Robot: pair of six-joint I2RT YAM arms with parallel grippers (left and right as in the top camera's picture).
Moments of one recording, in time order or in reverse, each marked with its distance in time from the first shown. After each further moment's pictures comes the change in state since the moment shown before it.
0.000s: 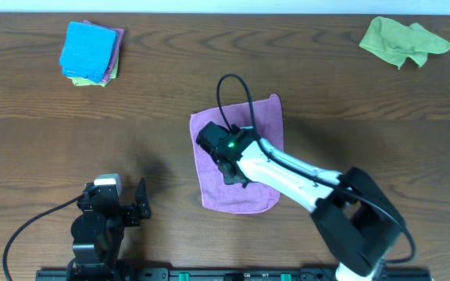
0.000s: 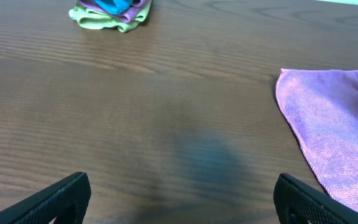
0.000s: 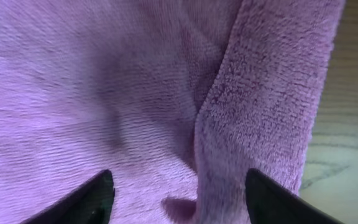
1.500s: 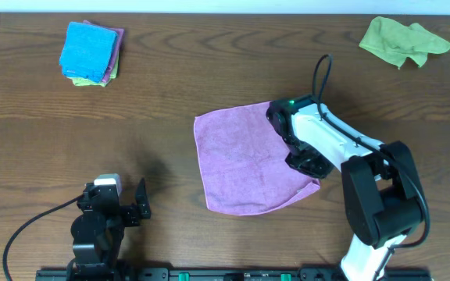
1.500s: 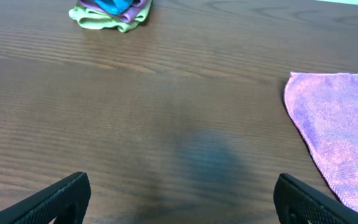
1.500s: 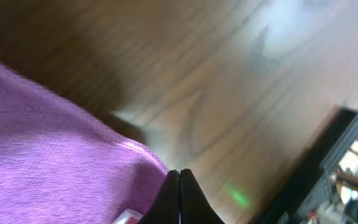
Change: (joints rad) left arm 0.000 0.000 0.000 0.000 0.000 0.000; right arm -0.420 0.025 -0.002 -0.339 0.090 0.279
